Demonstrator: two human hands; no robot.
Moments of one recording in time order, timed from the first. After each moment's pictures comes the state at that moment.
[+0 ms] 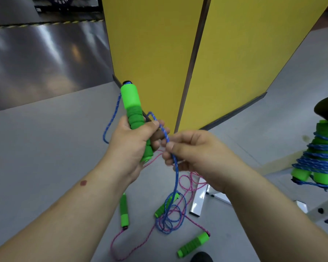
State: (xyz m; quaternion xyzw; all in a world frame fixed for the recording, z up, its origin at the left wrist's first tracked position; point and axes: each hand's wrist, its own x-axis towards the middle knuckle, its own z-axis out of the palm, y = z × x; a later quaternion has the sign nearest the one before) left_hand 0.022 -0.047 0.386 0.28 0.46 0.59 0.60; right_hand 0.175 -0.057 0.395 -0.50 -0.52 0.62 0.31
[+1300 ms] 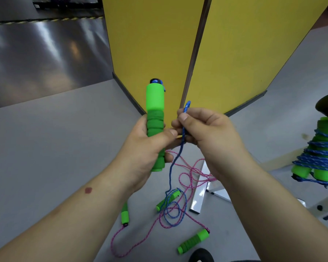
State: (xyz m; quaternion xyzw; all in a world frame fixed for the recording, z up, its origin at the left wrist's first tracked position) left_hand 0.026 -0.062 0.376 0.38 0.42 0.52 0.64; right_hand 0.169 -0.049 0.403 -0.48 -0.45 0.56 0.51
